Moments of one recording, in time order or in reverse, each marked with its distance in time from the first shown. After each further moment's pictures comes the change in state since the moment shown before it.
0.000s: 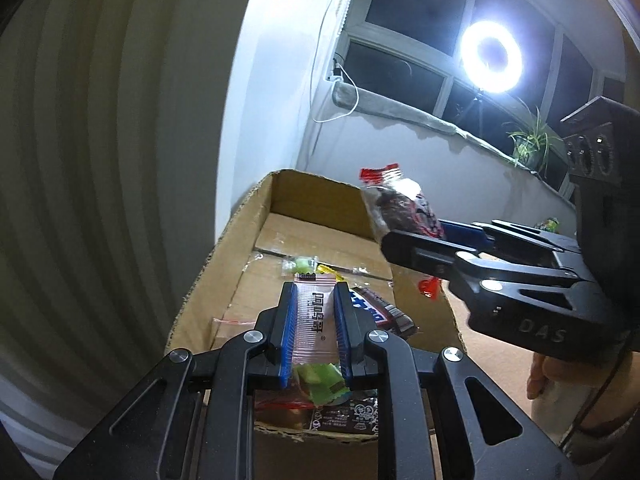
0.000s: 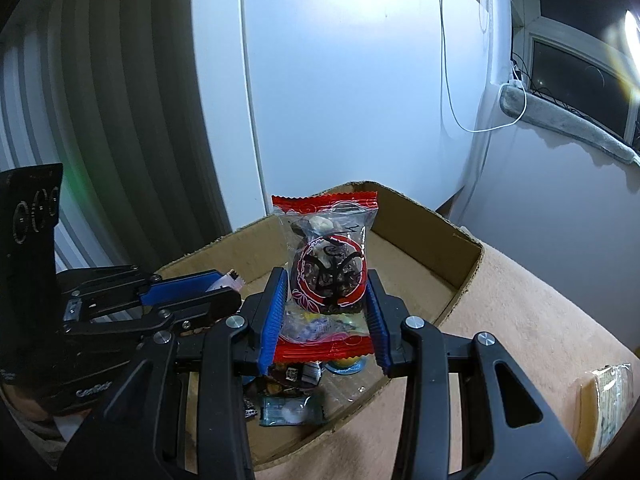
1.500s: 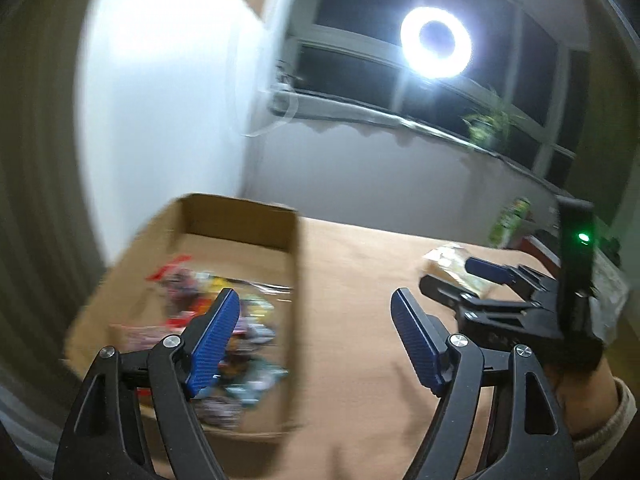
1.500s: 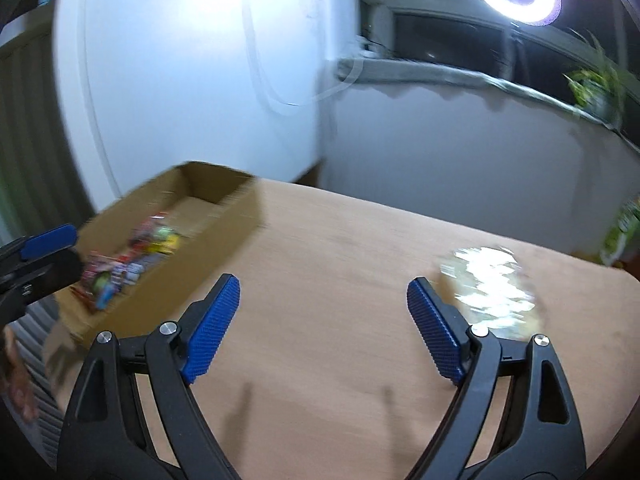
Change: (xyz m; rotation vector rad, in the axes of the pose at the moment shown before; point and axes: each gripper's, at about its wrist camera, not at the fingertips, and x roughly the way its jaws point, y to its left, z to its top) left arm -0.008 -0.103 0.005 0.119 0.002 -0.085; right arm -0.112 -0.134 -0.099 0.288 -0.009 -0.366
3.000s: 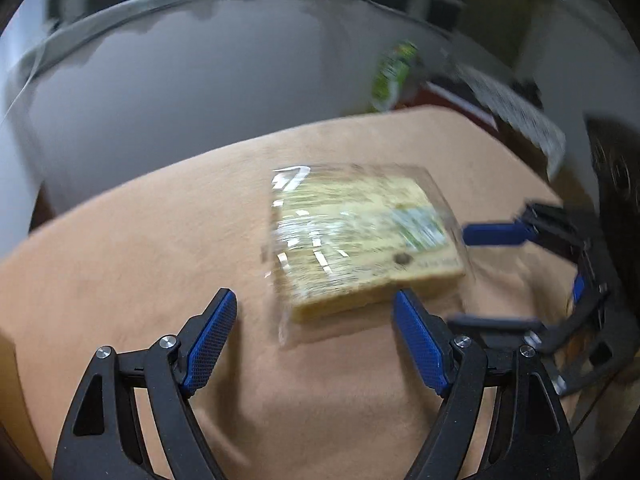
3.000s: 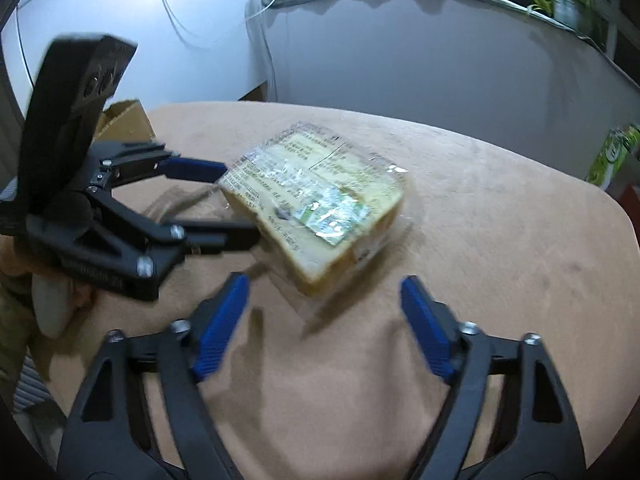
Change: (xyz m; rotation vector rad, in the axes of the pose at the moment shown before) left arm 0.204 -0.169 -0.017 0.450 0.426 -0.386; right arm 0.006 -0.148 -0.063 0.031 0.248 0.042
